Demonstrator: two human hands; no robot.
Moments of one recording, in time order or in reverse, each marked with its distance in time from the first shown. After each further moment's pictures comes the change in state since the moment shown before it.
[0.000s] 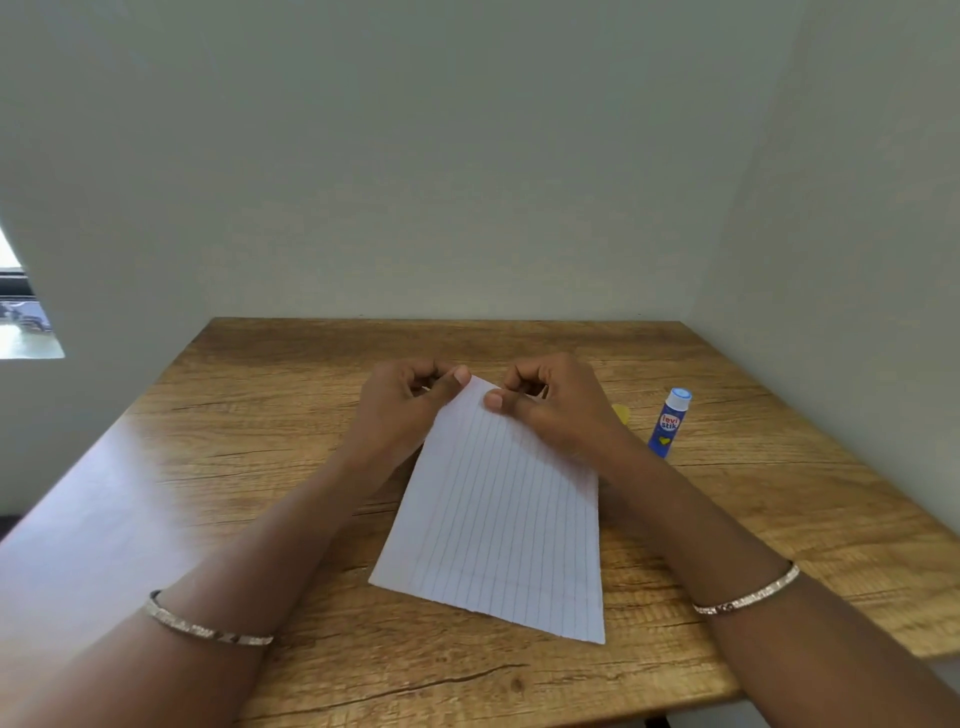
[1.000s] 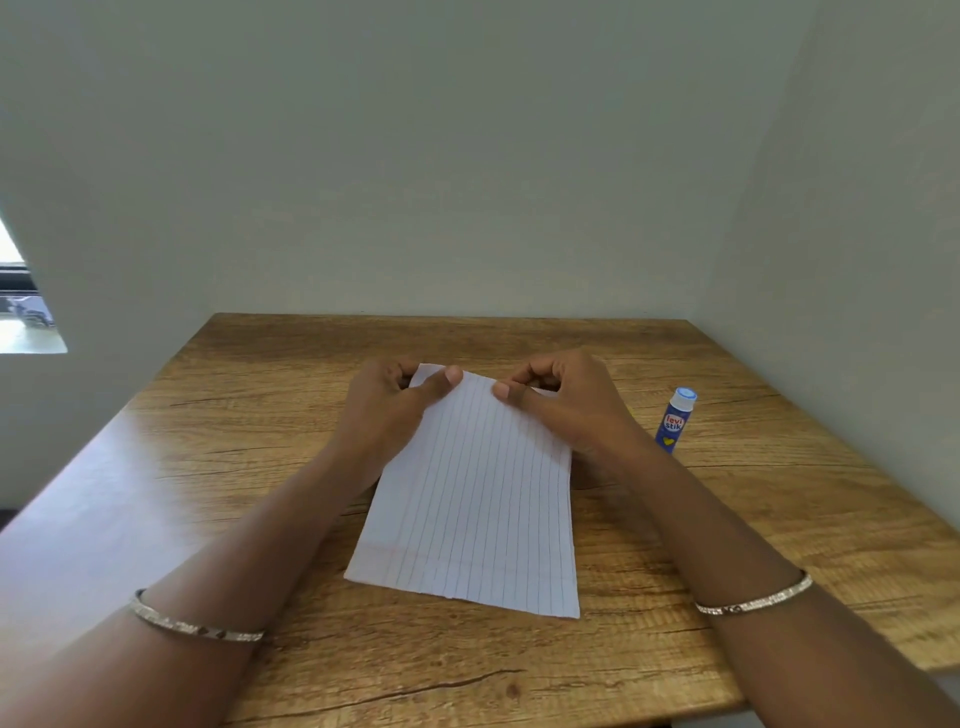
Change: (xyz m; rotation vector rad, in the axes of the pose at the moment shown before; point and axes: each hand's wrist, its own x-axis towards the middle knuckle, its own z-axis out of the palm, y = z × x) left_hand -0.002 0.002 -0.006 0.048 0.047 -0.086; right_hand 0.000 0.007 -0.006 0.063 0.011 0.034
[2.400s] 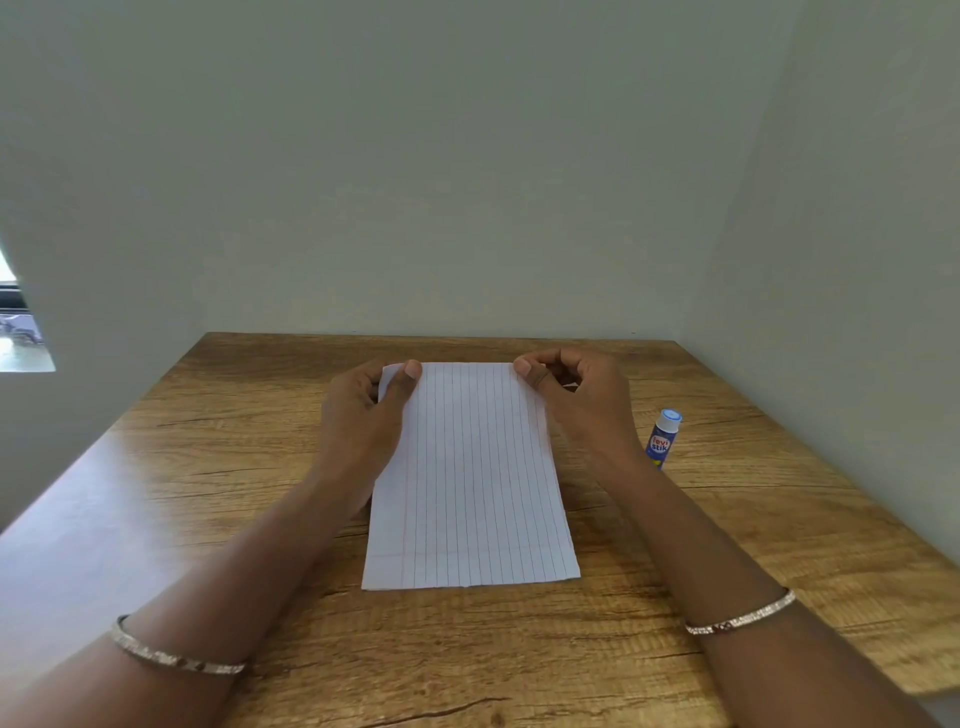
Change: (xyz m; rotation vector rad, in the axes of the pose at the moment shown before) left_hand -0.002 0.004 0.002 -0.105 0.205 0.015; right_hand 0.002 -0.003 -0.010 0.175 0.314 0.008
